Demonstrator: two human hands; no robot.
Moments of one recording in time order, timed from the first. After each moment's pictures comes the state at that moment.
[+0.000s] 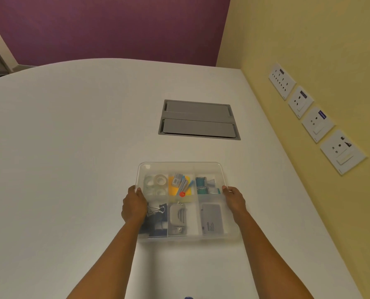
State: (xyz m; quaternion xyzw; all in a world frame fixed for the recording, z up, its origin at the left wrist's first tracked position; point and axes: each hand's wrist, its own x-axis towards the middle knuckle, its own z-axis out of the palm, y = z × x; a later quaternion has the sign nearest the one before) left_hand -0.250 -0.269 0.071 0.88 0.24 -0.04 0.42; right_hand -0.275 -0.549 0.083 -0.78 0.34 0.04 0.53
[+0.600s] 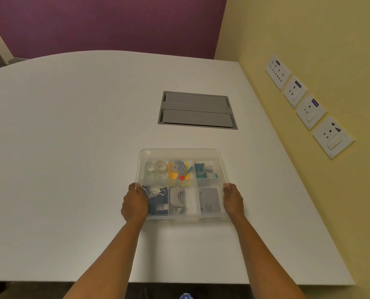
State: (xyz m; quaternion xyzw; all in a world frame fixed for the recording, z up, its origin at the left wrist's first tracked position) left_hand -0.301 -0.266 0.074 0.89 0.23 -0.02 0.39; right_hand -0.332 -0.532 0.070 -0.86 0.28 -0.04 0.43
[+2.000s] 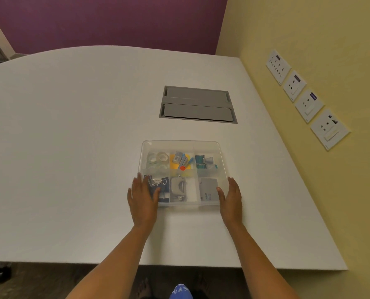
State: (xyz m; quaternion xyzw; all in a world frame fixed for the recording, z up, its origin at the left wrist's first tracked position) left_hand -0.347 -0.275 0.060 0.93 0.07 0.07 0.35; right_hand -0.377 -0.512 0.066 -0.89 0.24 -0.10 0.39
